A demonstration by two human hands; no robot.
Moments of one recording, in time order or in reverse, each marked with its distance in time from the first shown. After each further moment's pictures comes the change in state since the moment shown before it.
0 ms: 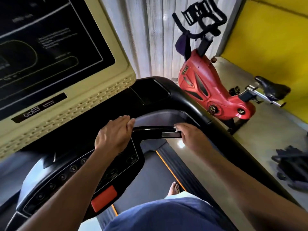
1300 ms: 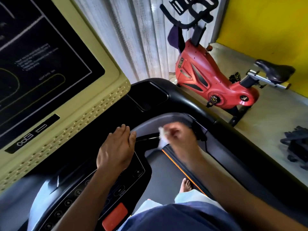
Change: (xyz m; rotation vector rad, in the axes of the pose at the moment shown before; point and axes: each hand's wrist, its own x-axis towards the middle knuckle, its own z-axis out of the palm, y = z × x) left_hand 0.012 -0.011 0.013 0.116 -0.062 0.061; right_hand 0.017 -0.082 0.003 0.724 0.119 0.455
